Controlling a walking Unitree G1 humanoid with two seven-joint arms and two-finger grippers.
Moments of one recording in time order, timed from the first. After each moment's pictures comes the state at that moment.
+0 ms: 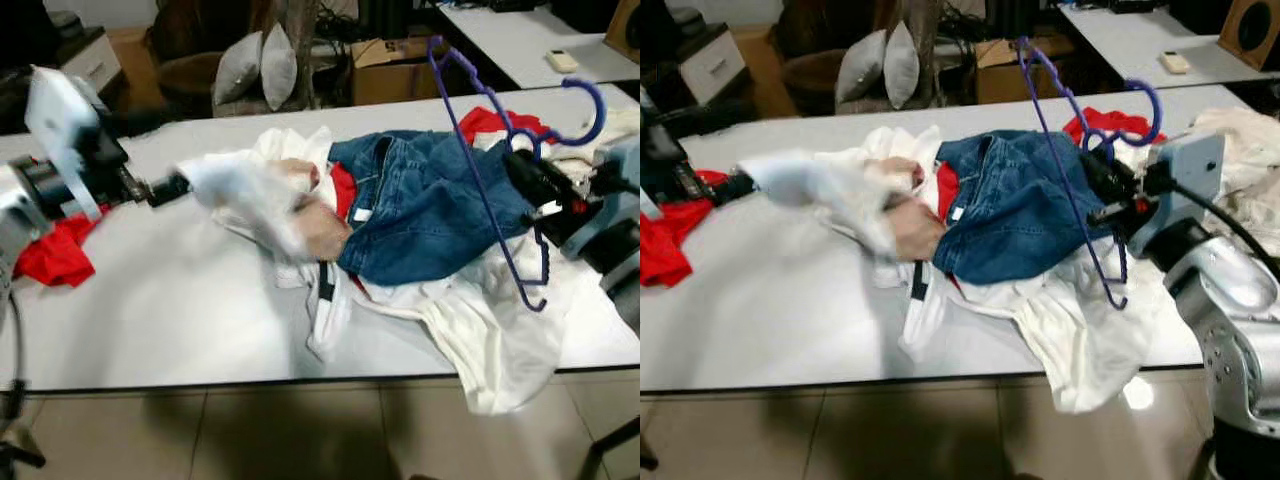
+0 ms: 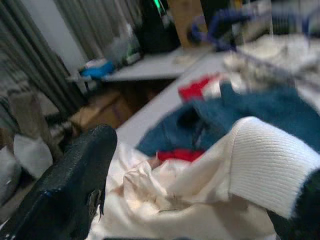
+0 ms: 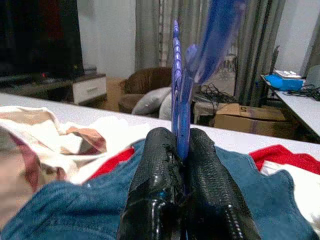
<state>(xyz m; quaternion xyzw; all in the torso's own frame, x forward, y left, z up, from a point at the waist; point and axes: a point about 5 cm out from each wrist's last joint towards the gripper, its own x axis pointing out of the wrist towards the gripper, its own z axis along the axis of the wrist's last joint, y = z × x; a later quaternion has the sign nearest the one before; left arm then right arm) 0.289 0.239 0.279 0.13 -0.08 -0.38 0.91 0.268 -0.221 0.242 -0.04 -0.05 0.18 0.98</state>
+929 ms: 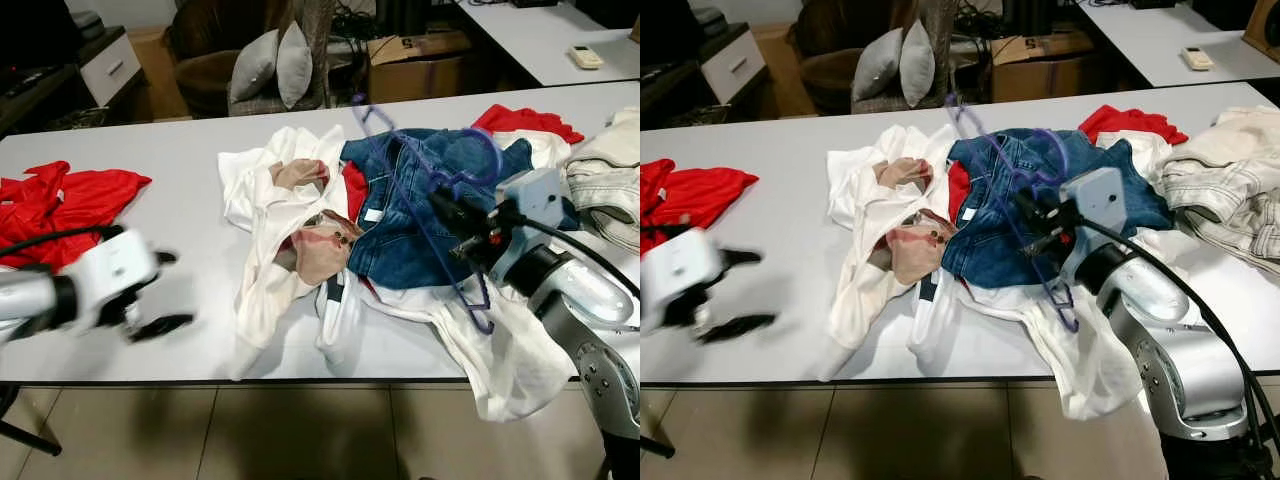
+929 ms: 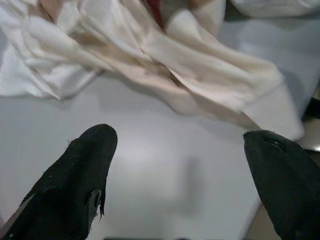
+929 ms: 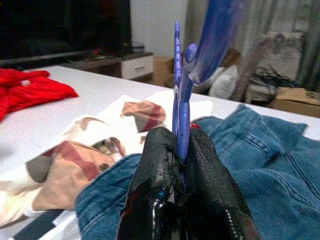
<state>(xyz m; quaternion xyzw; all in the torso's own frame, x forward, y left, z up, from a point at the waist) 0.234 0.267 0.194 0.33 0.22 -0.42 0.82 0.268 -0.173 0.204 -0.05 0.00 0.27 0.96</state>
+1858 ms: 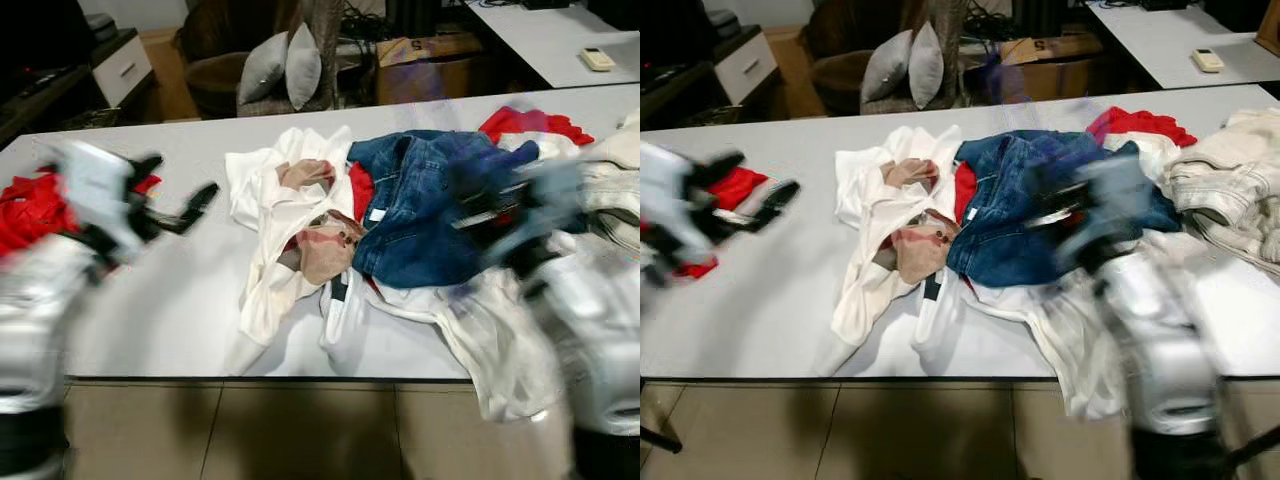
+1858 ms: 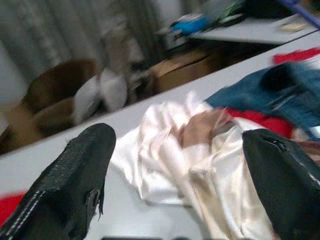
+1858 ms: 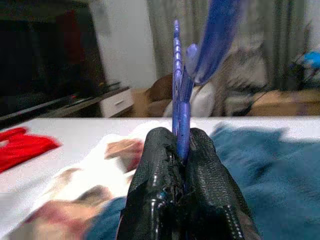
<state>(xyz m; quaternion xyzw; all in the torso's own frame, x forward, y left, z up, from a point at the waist) 0.284 0.222 0.207 0.08 -0.01 -0.16 0.98 0.276 -0.155 0.202 0.05 -0.04 0.19 0.98</state>
